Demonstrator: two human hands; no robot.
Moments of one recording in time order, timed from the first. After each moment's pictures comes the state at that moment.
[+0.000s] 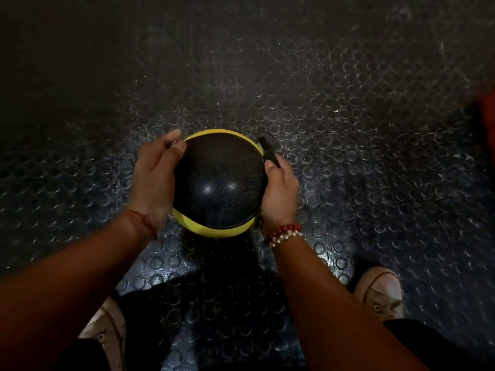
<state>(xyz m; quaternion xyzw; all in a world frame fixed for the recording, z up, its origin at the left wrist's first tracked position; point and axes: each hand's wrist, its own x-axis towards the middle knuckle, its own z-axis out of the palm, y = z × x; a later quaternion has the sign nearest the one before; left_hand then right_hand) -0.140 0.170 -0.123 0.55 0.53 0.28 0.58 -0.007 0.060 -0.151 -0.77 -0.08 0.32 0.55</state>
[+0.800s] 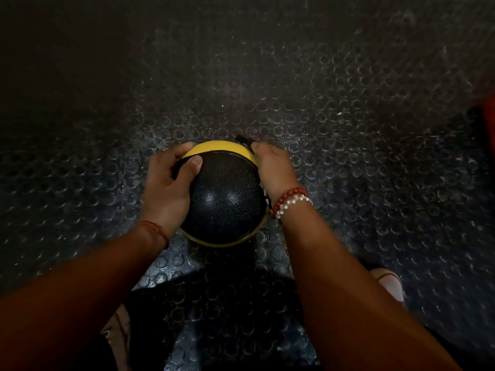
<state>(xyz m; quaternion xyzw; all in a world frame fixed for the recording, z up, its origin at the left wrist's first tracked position) -0.150 0.150 -0.136 0.62 0.52 0.27 0.52 0.022 0.095 -0.121 -0.79 -0.16 0.42 0.42</state>
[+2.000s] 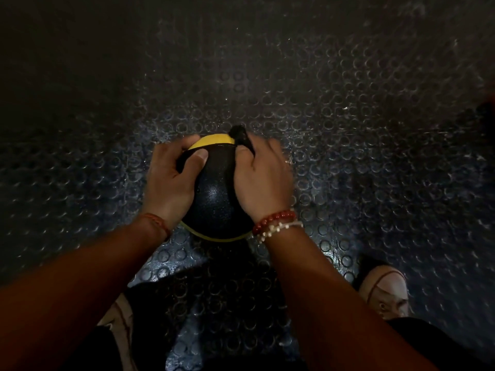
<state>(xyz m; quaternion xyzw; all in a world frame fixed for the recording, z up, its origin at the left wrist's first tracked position) -0.150 0.154 -0.130 0.67 0.52 0.23 0.47 -0.023 0.084 -0.096 -0.87 -0.31 0.23 0.32</state>
